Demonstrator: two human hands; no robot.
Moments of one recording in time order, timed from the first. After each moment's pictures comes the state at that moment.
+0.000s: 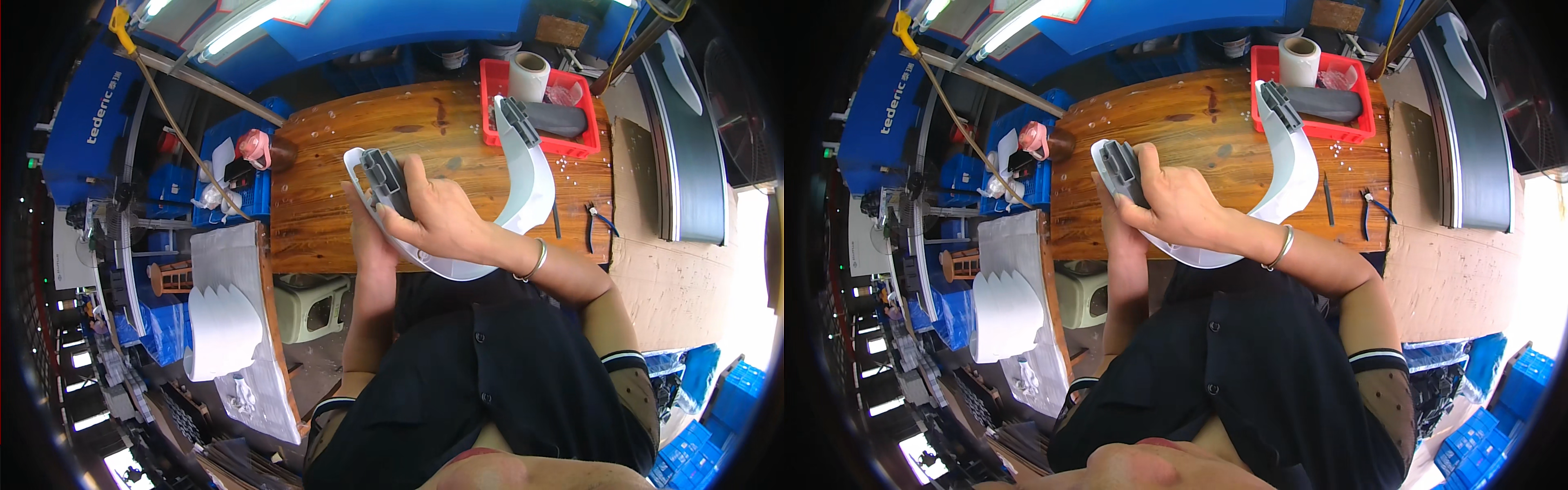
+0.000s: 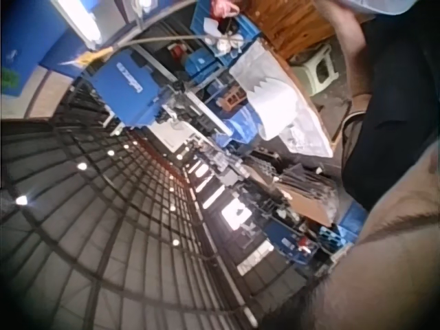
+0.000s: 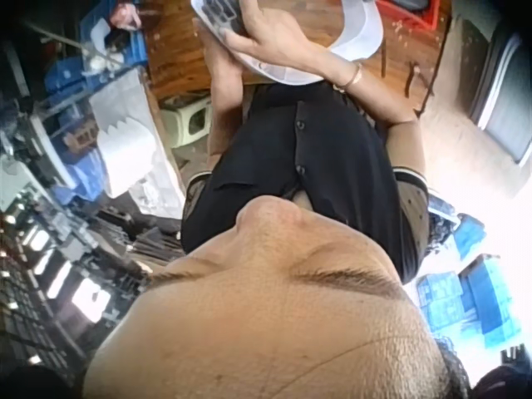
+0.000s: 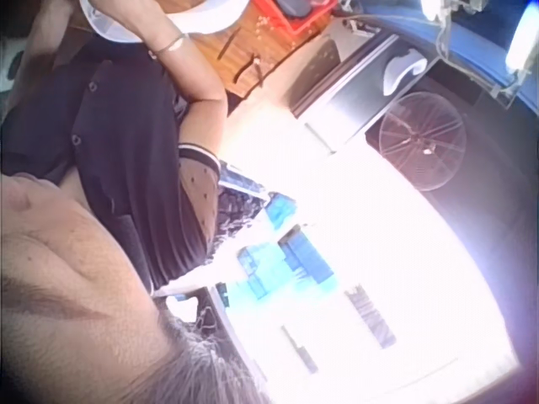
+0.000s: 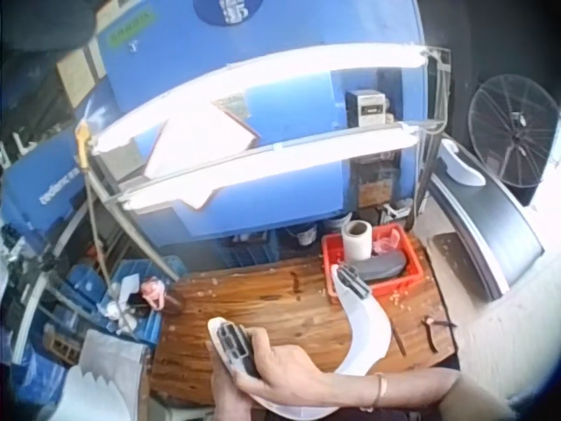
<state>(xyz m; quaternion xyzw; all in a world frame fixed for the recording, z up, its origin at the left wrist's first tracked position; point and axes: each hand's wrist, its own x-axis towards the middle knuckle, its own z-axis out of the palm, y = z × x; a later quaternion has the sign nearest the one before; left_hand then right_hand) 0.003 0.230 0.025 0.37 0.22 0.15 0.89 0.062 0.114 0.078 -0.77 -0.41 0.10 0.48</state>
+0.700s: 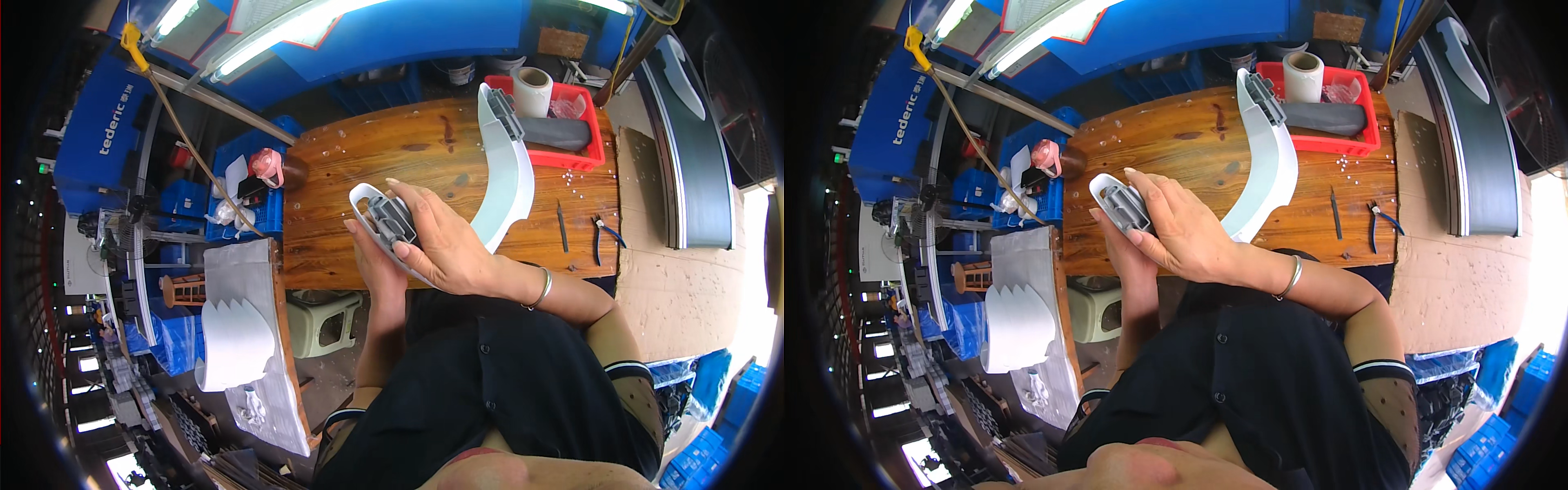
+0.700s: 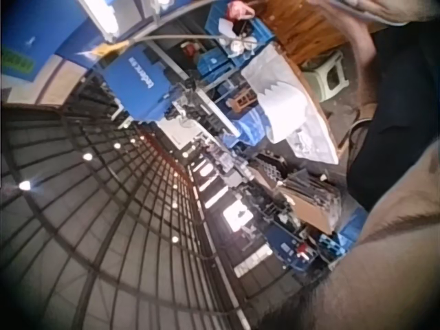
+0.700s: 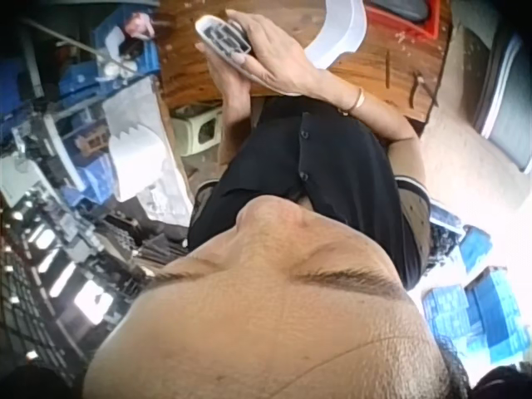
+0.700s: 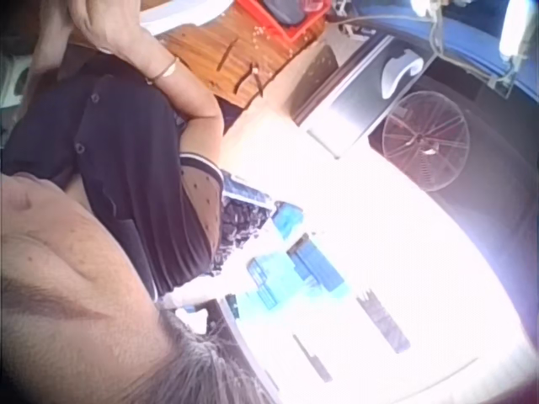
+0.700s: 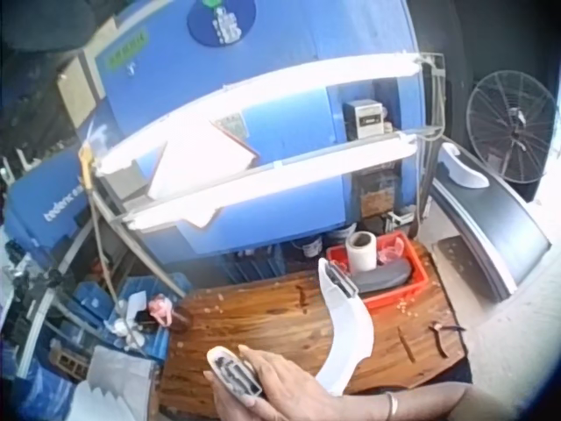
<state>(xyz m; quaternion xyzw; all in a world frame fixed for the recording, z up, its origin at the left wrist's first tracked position) -0.013 0.217 0.041 0.50 0.26 0.26 0.78 0.051 0.103 0.077 -0.70 -0.48 0.00 0.53</state>
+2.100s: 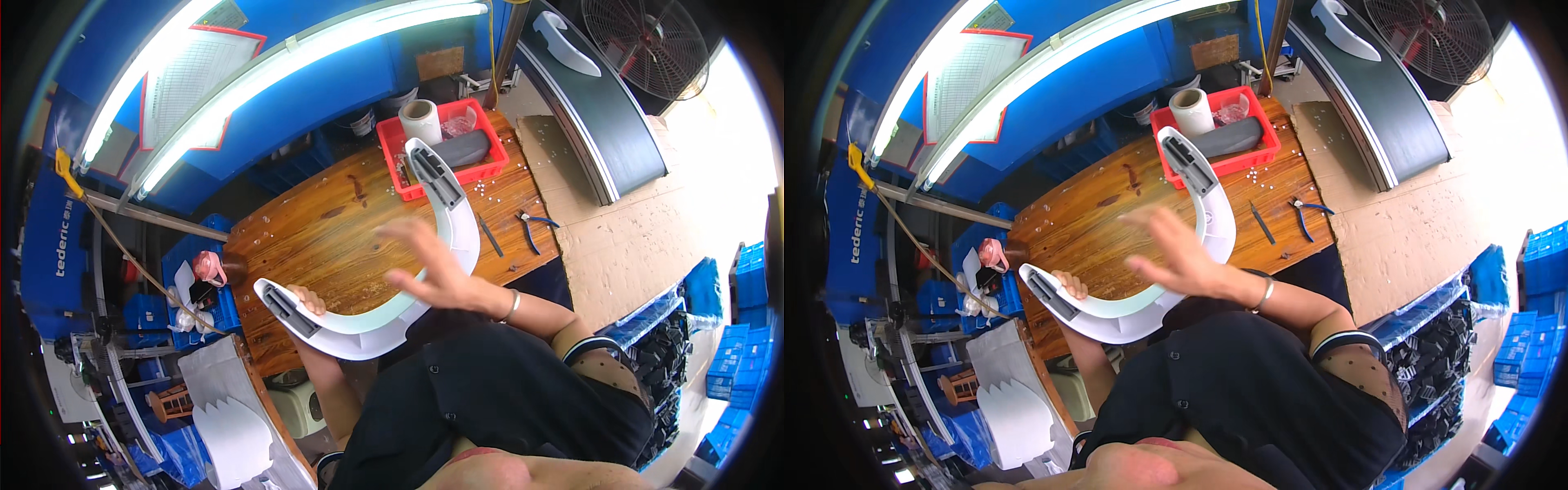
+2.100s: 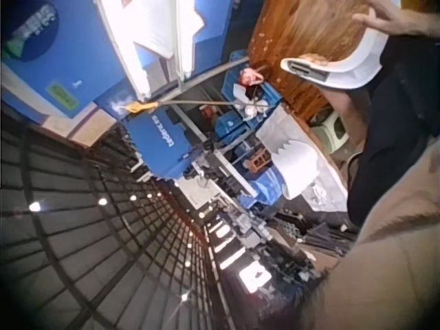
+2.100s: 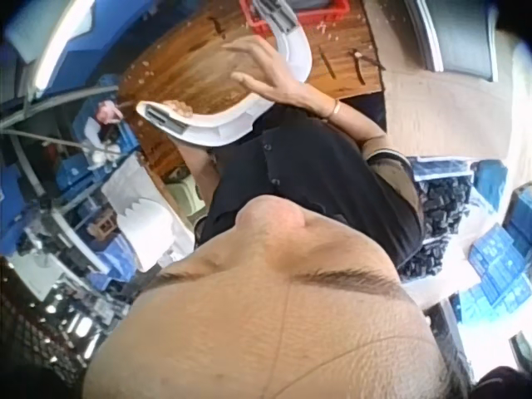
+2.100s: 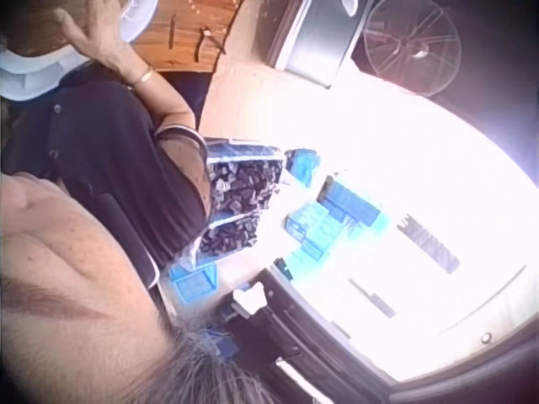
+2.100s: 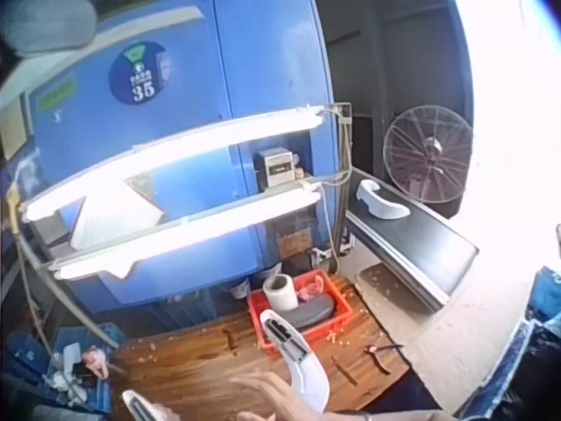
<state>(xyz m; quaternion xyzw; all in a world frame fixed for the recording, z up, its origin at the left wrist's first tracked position) -0.003 0.315 -0.044 0.32 -0.05 0.06 0.94 0.066 0.026 0.064 -0.74 -0.37 -0.11 0.55</state>
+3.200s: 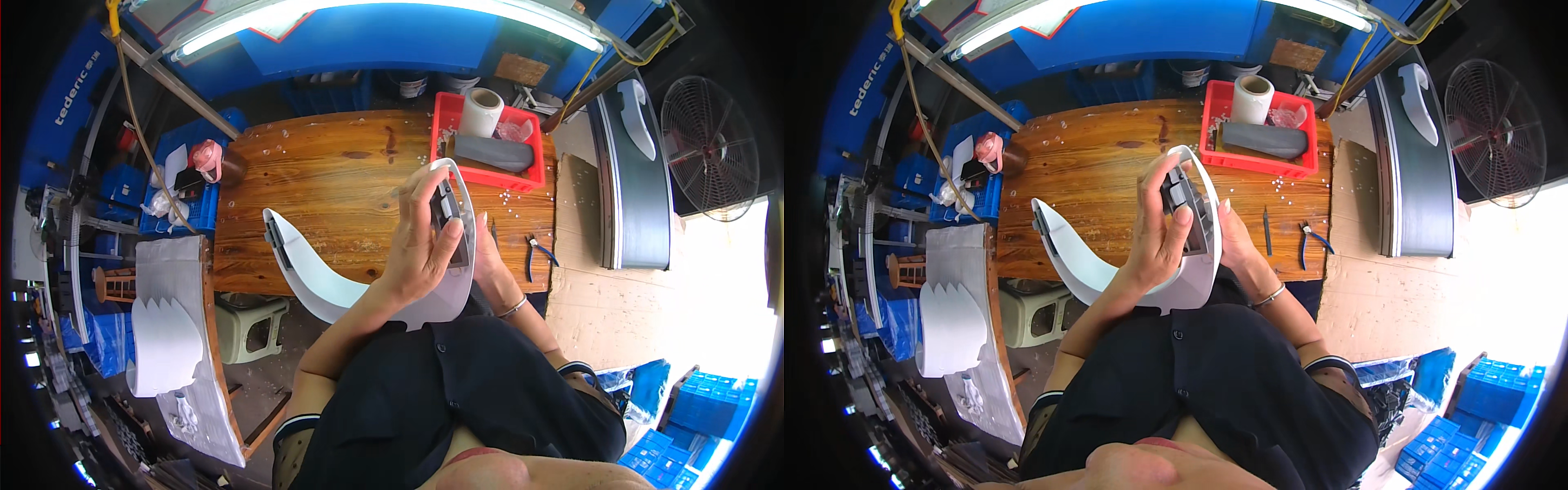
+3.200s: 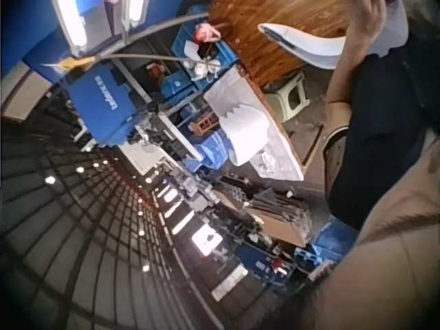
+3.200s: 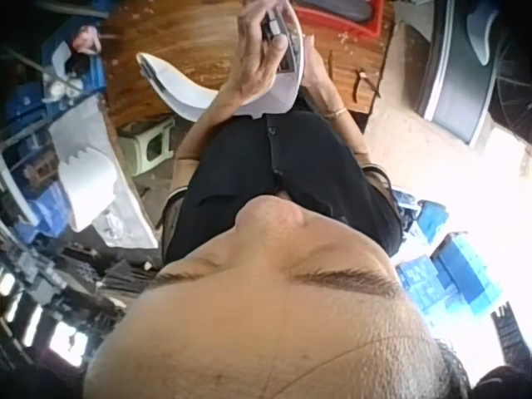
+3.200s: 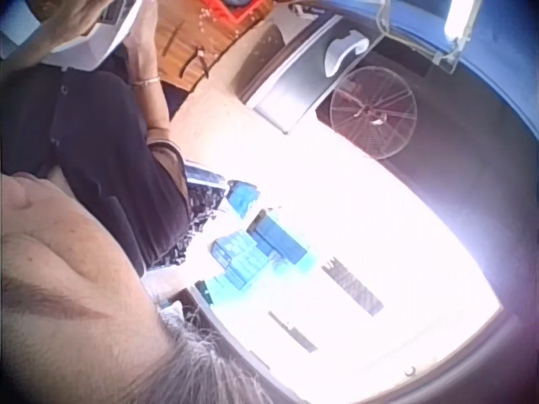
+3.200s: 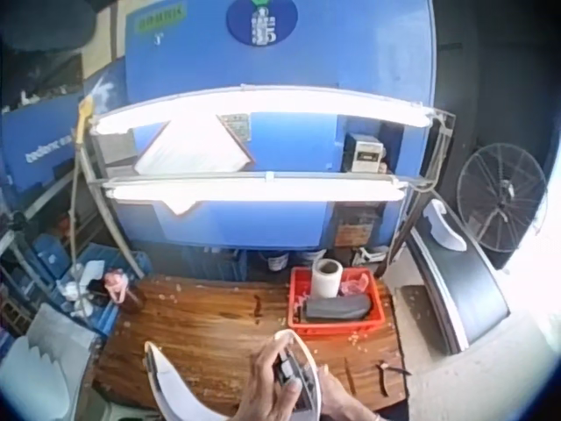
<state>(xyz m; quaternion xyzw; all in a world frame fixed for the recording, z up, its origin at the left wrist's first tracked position) 0.040 0.142 0.066 0.78 -0.14 0.25 0.56 0.083 0.005 -0.010 -0.36 -0.05 0.35 0.86</state>
